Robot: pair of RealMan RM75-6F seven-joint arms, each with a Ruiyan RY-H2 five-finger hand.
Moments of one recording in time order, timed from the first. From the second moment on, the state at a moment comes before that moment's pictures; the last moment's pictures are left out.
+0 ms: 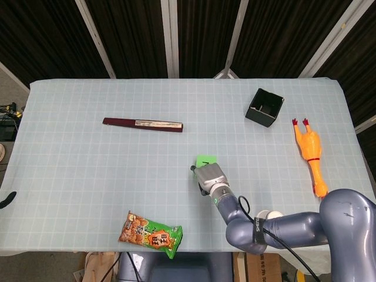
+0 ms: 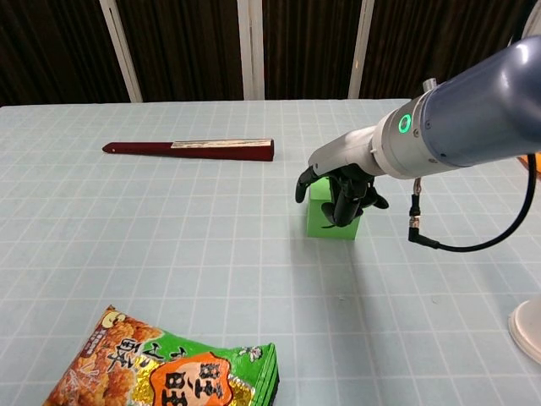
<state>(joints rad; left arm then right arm) -0.07 -1.05 -0.10 -1.53 1.45 1.52 -0.13 1.36 -1.42 0.15 -1.86 0.10 0.96 -0.87</state>
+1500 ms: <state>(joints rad) -0.06 -1.06 -0.10 -1.54 1.46 1.54 -0.10 1.32 -1.25 0.01 -2.01 0.07 0.94 -0.83</state>
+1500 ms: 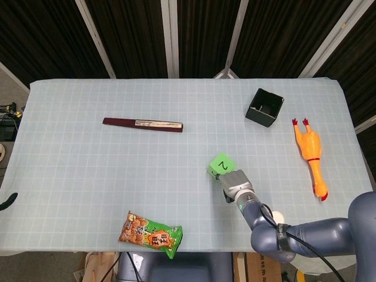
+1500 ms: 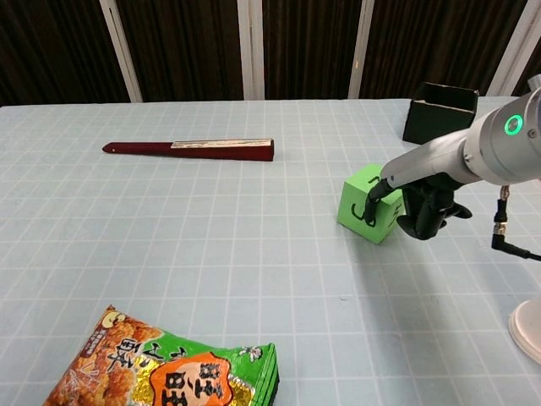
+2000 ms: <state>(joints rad) -0.06 -1.07 -0.09 -1.55 1.46 1.54 -0.08 1.30 -1.19 -0.06 -2.01 0.06 0.90 -0.80</state>
